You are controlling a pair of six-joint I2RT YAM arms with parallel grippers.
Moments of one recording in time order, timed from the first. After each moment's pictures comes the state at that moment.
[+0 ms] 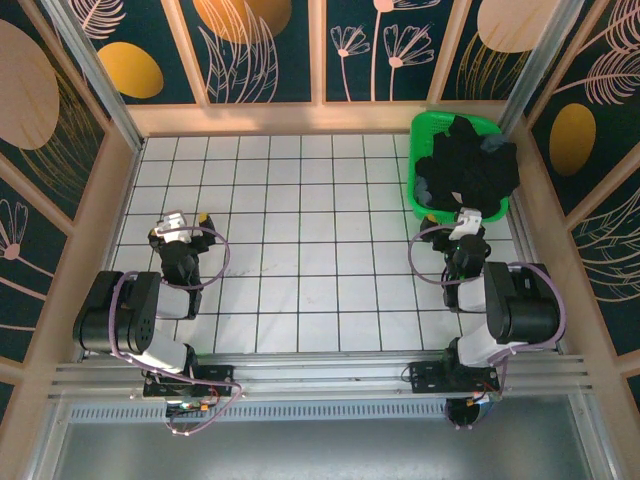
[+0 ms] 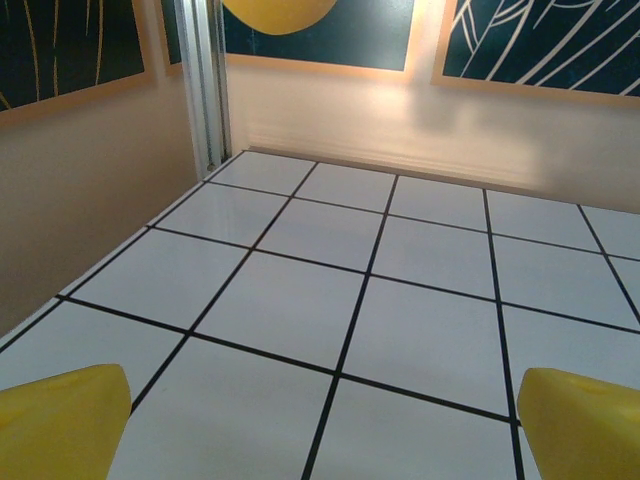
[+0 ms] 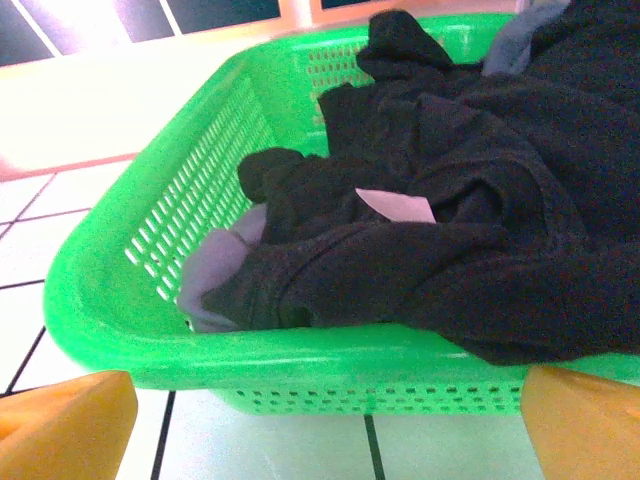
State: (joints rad) left arm -0.03 1.51 0.21 1.18 -0.28 -0.12; right arm -0.02 1.51 0.23 1.09 0.03 0.13
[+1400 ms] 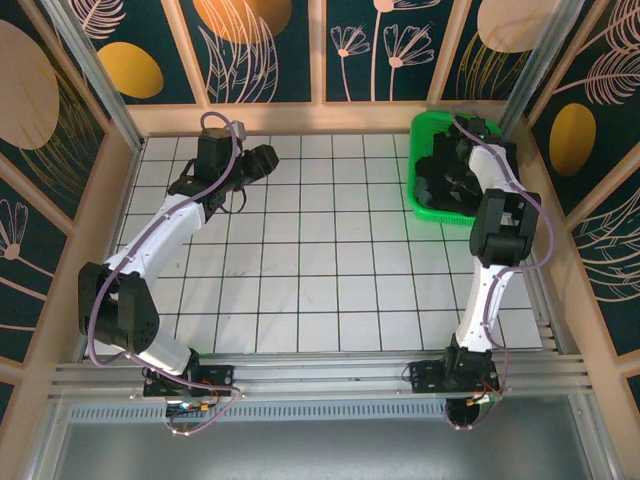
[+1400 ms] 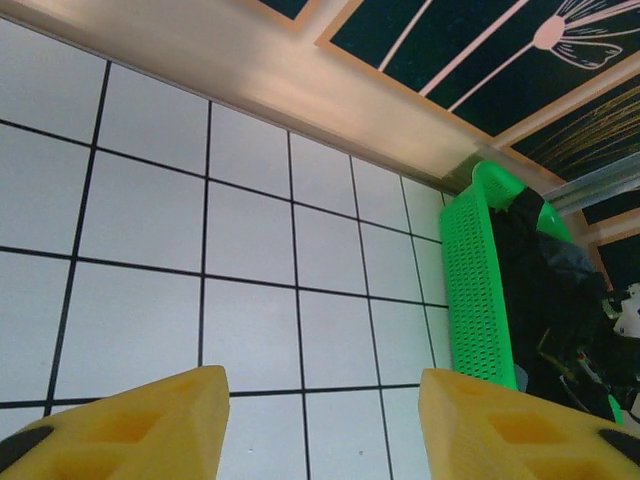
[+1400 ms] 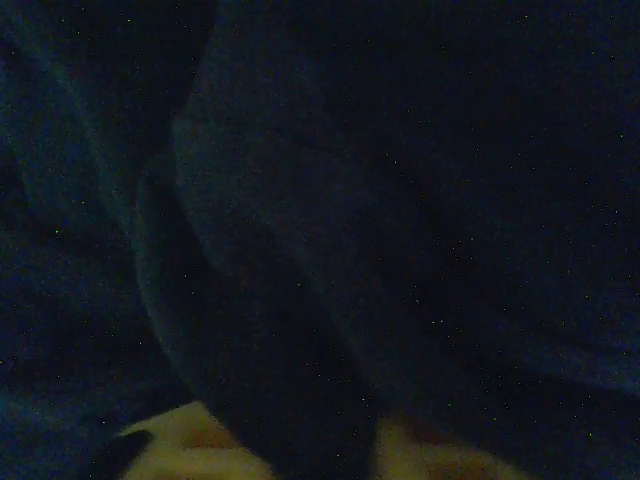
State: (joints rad) left arm -0.32 1.56 1.30 -0.23 0.20 -0.68; right arm -0.09 2.19 1.89 -0.91 0.18 0.55
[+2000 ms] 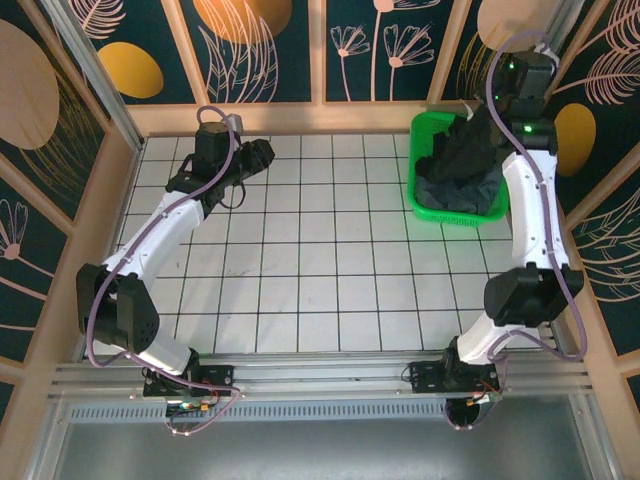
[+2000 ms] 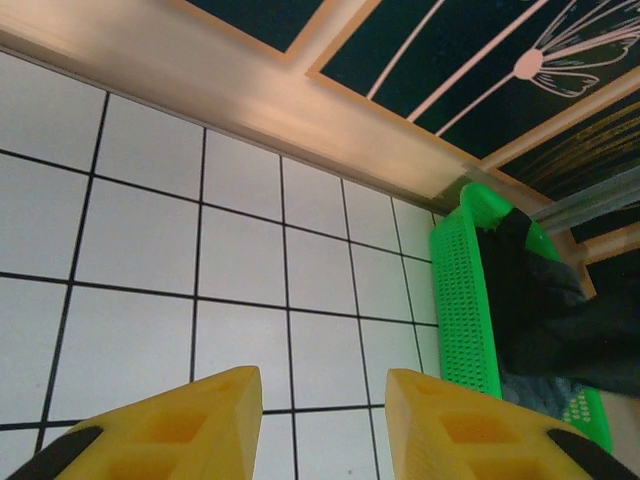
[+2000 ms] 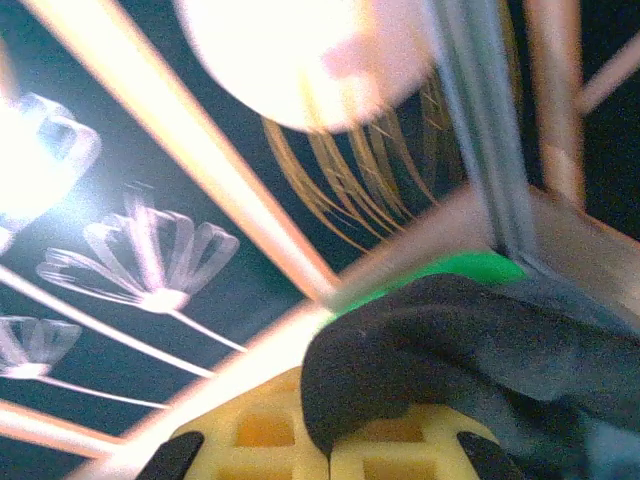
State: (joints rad) left arm -0.32 1.56 1.34 -0.24 0.17 -0.69; right arm -0.01 1.64 1.94 -0.52 0.15 0.52
